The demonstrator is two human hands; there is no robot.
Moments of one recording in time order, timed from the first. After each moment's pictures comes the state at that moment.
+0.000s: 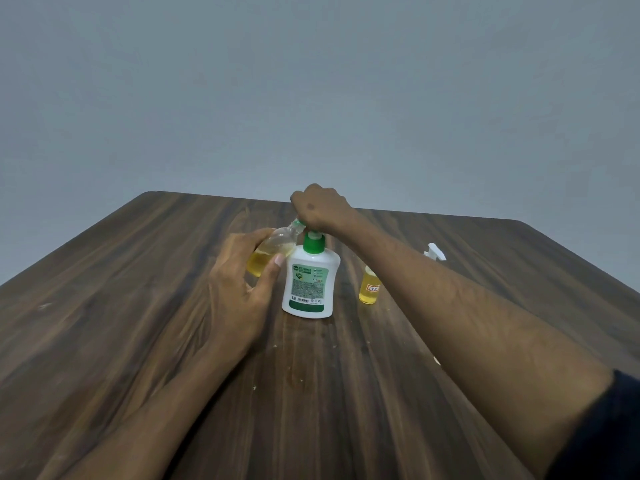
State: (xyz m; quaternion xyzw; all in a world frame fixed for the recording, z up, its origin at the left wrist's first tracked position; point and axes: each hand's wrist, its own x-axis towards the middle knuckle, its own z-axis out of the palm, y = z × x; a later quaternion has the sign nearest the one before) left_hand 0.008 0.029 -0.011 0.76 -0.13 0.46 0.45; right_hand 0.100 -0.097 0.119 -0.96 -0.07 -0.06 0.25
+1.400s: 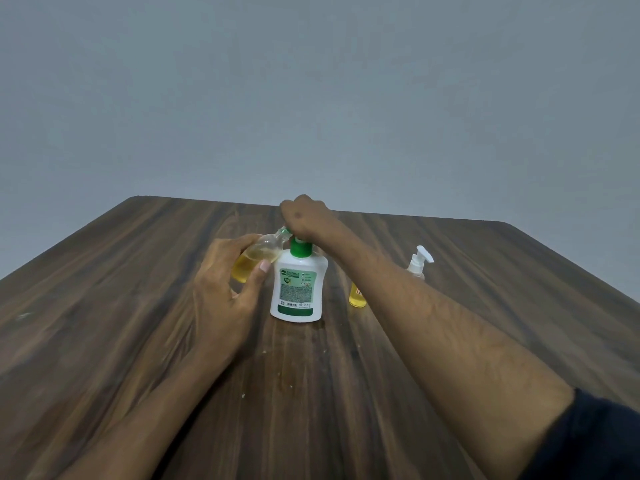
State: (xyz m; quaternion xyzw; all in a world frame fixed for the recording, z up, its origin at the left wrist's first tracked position) left_hand 0.009 0.030 -0.013 0.76 -0.12 0.45 0.45; right_hand 0.092 -0.097 0.113 -0.96 -0.06 -0.03 0.29
